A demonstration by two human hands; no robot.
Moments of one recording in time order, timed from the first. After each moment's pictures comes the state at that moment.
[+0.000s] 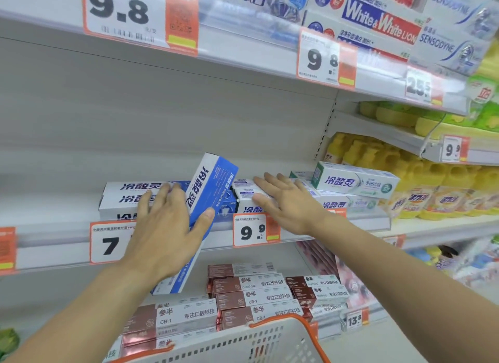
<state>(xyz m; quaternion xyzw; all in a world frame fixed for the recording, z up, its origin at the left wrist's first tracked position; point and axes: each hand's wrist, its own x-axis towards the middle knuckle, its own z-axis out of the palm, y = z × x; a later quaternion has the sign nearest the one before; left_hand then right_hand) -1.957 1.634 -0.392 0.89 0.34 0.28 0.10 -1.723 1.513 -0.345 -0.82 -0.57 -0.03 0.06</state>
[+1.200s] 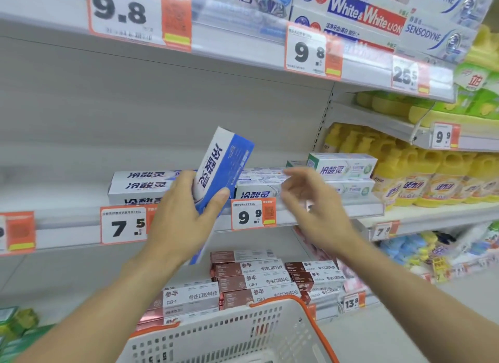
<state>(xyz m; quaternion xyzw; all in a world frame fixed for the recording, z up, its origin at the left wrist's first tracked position) -1.962 1.580 -0.361 0.80 0.30 0.43 0.29 -1.776 1.431 -0.337 -0.69 -0.54 -0.05 0.47</state>
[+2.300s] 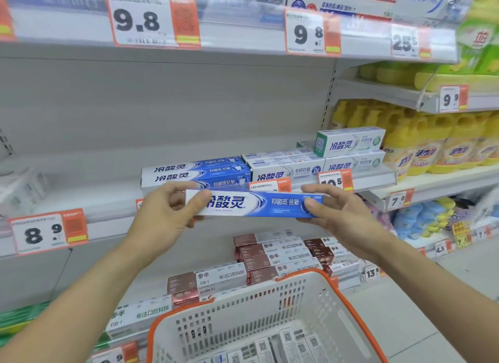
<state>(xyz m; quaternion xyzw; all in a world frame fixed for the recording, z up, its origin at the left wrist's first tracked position) -2.030 1.597 -0.356 0.73 0.29 0.33 0.53 -1.799 1.392 -0.368 -0.58 -0.34 0.30 0.68</state>
